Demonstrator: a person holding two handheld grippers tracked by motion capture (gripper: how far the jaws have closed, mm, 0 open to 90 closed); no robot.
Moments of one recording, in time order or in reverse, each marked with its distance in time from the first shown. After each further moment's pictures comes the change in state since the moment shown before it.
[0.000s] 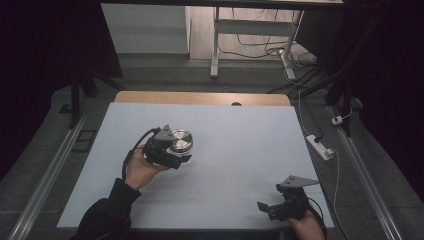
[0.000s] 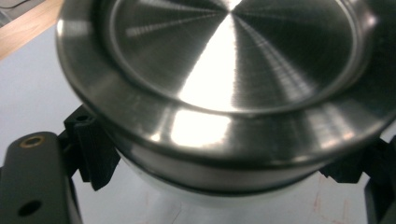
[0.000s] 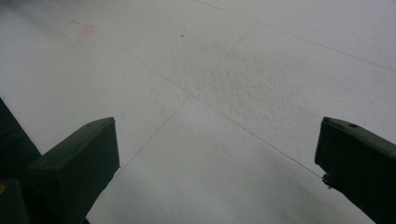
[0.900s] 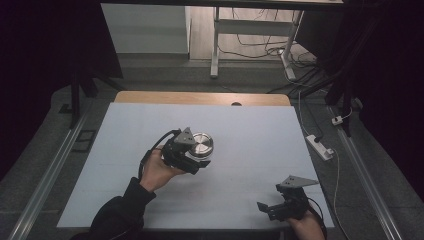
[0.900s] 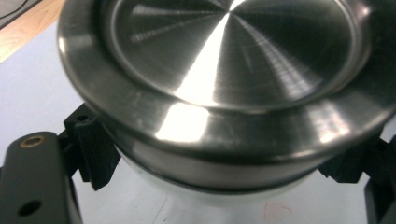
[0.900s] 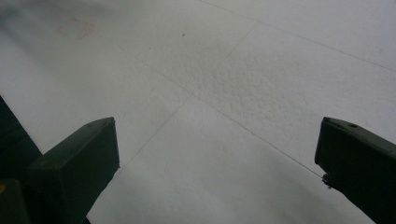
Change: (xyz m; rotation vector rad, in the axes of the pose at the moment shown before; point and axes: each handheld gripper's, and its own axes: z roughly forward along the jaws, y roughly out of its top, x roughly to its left) left arm -0.039 0.037 0.013 -0.016 -0.106 0.095; right arm 0.001 0.000 0.000 0.005 0.002 -0.006
